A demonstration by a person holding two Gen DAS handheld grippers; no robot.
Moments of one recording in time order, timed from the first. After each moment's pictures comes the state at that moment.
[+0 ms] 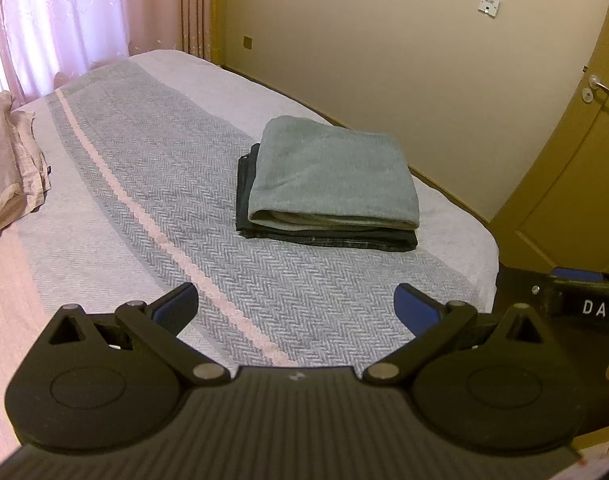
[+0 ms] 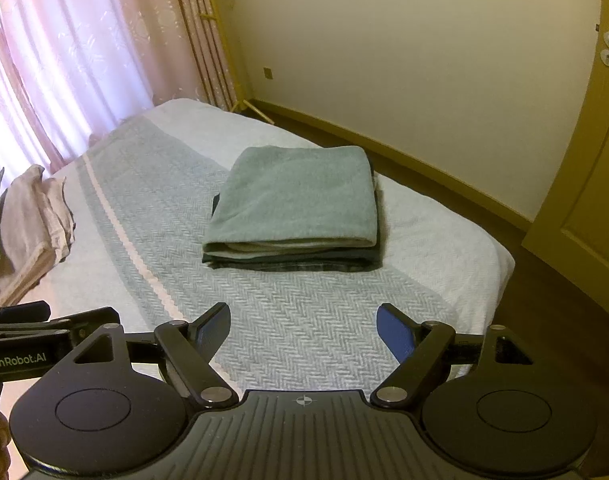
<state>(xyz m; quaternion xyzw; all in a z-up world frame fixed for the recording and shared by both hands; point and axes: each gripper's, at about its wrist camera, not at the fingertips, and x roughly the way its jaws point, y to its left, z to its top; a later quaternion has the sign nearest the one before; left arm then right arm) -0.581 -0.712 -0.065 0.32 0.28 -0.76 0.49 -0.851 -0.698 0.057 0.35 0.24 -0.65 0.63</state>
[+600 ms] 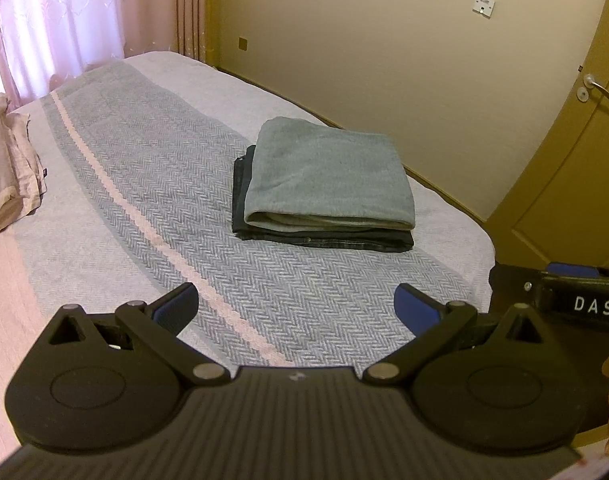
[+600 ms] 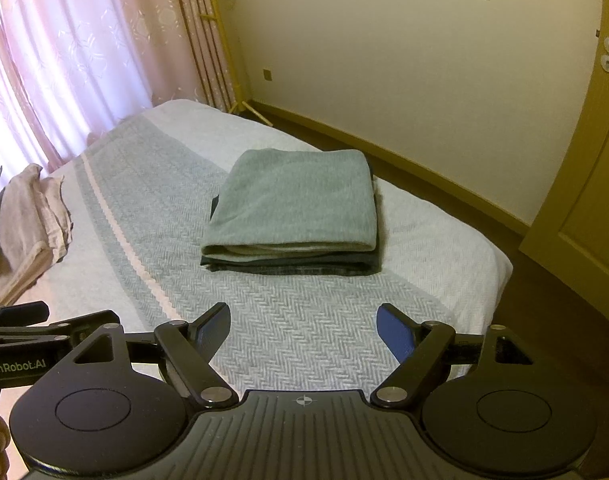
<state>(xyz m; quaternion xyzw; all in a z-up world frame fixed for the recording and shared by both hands) -0.580 -0.713 -0.065 0.32 0.28 -0.76 0.49 -0.847 -0.702 0.059 0.35 0.24 -0.66 0.62</state>
